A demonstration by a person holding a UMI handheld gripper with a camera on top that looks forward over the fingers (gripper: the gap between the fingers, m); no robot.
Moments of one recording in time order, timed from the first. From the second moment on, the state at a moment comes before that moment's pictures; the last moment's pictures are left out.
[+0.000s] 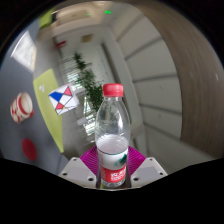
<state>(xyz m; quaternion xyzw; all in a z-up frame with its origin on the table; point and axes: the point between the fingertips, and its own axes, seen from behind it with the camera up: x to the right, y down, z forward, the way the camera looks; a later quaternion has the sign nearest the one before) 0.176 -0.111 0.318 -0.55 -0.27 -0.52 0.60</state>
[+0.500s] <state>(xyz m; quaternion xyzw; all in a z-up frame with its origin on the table) 0.050 0.039 0.209 -0.24 -0.60 -0.67 0.36</state>
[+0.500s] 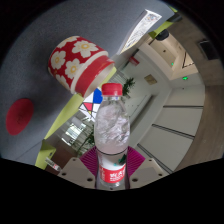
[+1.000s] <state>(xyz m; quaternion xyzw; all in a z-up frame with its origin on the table) 0.071 -0.008 0.304 -0.56 -0.33 -0.33 0.68</state>
